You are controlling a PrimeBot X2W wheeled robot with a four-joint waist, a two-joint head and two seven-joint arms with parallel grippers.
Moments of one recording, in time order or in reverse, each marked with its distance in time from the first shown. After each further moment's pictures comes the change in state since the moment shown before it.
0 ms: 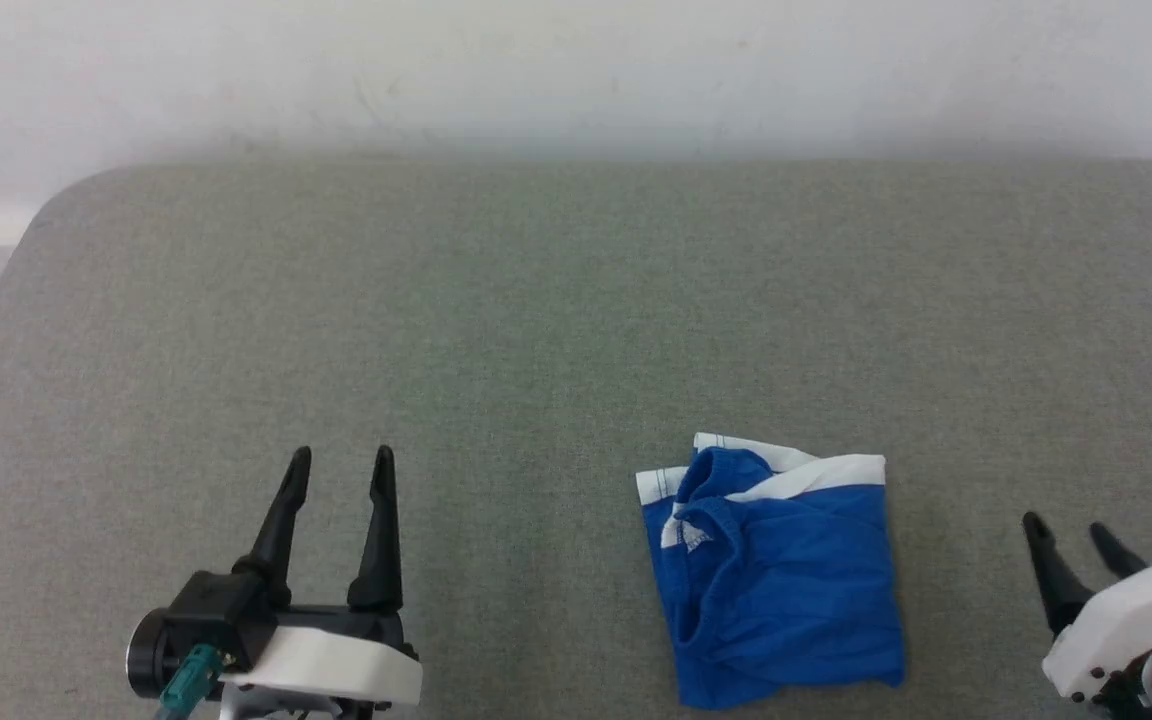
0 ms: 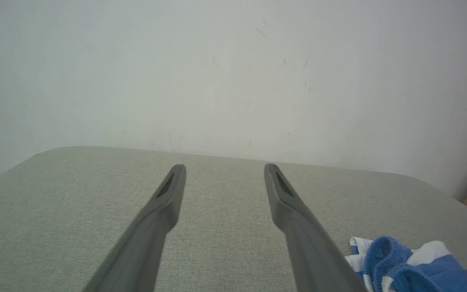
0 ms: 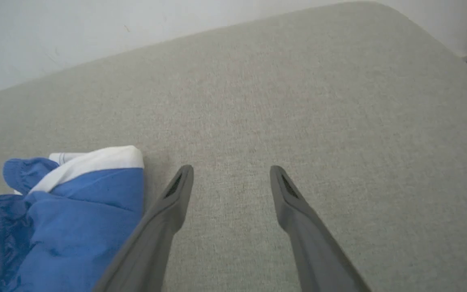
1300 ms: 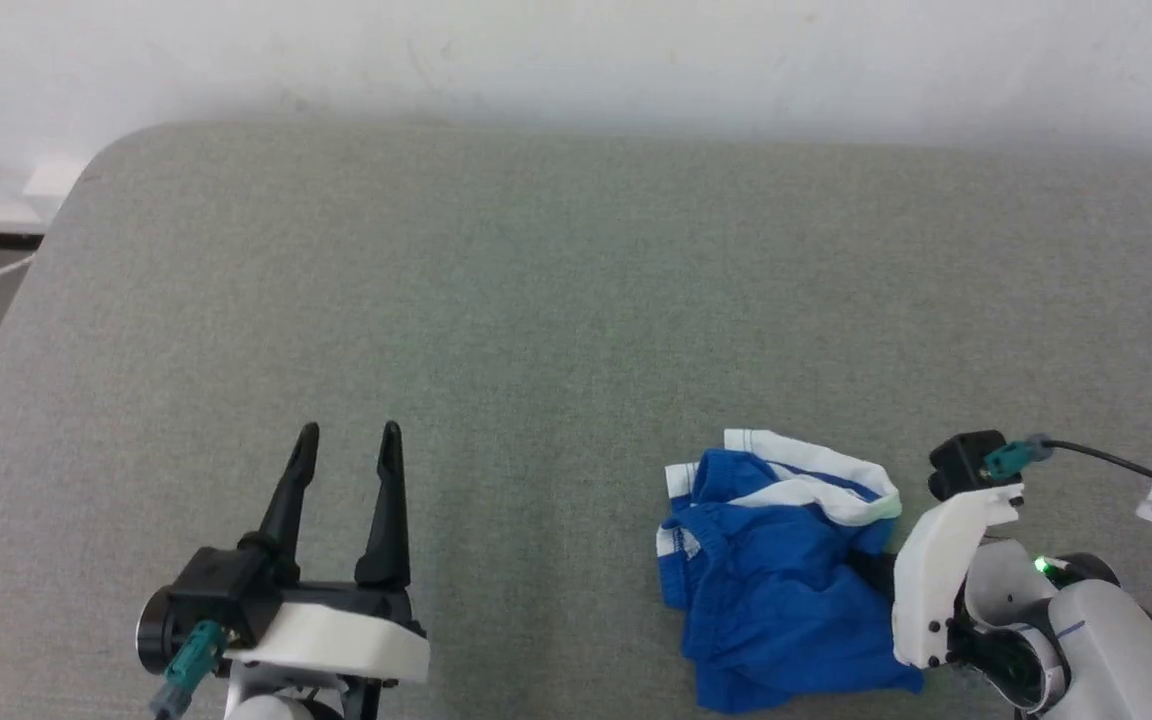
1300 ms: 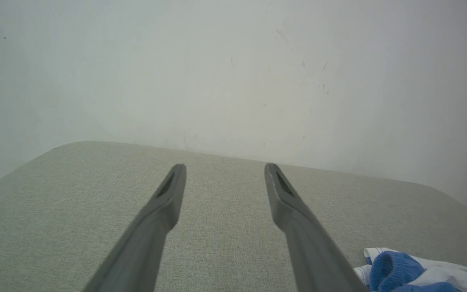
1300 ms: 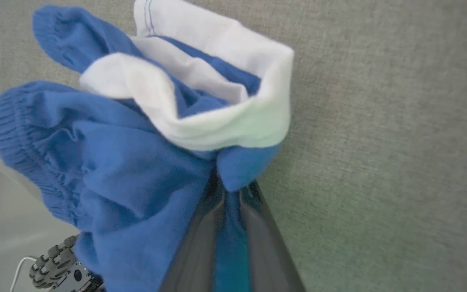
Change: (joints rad) left arm -0.055 0.000 -0.014 0.020 -0.024 0.004 0.000; right arm -0.257 -0.085 0.417 0.247 0.218 0.000 0.422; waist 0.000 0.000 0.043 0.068
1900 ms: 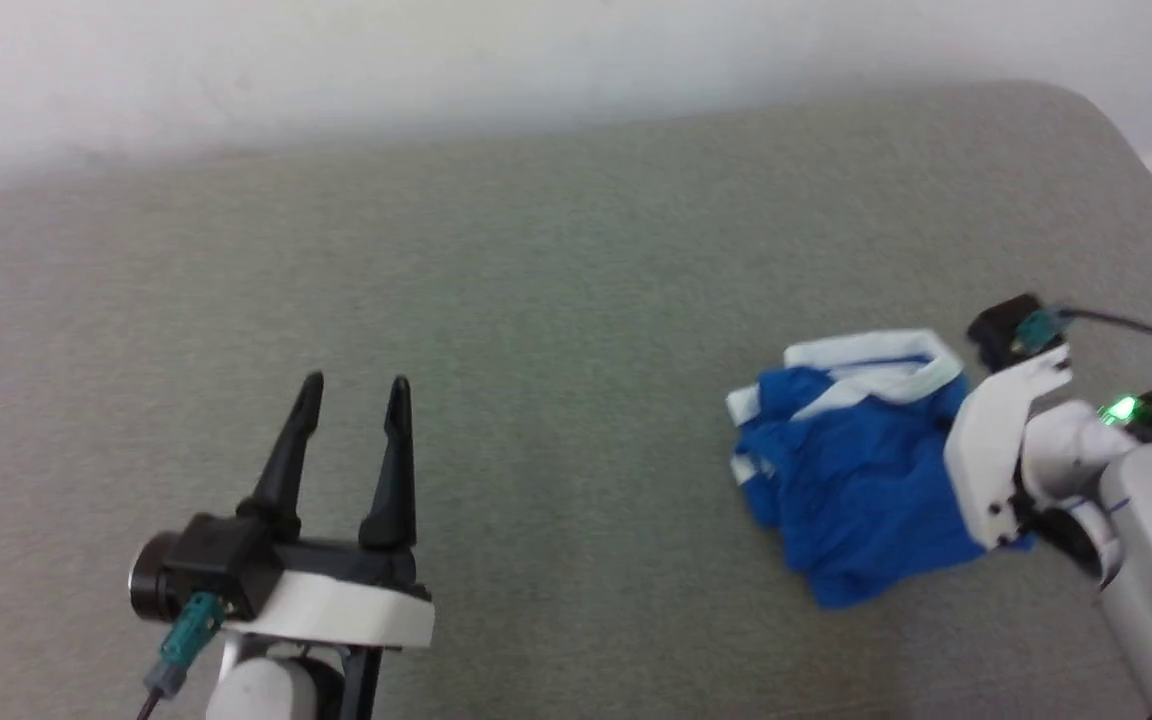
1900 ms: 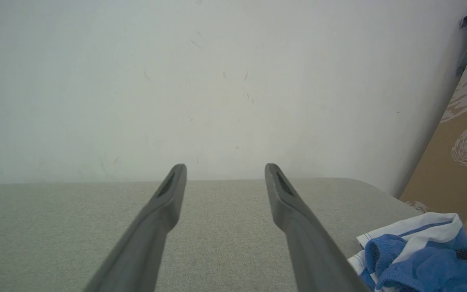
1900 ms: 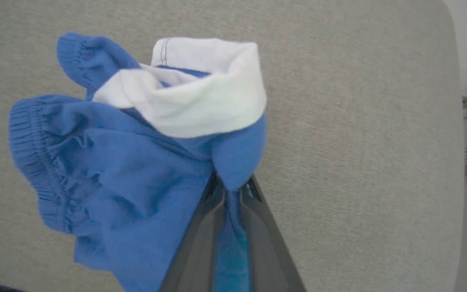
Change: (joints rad) left arm -0.026 -0.001 -0.005 -0.055 0.033 -0.022 0.000; right arm -0.212 -0.142 0.109 -0.007 -0.230 0.001 0.033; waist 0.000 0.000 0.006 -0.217
